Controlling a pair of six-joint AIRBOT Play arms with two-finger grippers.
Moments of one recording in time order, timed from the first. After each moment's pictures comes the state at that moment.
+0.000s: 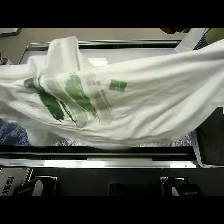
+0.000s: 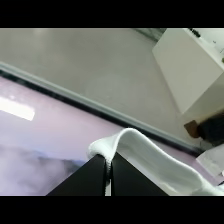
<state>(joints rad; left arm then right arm) 0.36 -0.47 1.20 0.98 -0.94 -1.68 0.06 -0.58 1.43 1.65 -0.93 -1.17</state>
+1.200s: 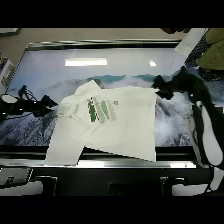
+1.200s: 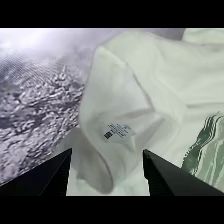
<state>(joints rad) 0.31 -1.46 1.09 0.92 -0.96 -1.54 -0.09 -1.61 1.43 2.05 -0.91 -1.20</state>
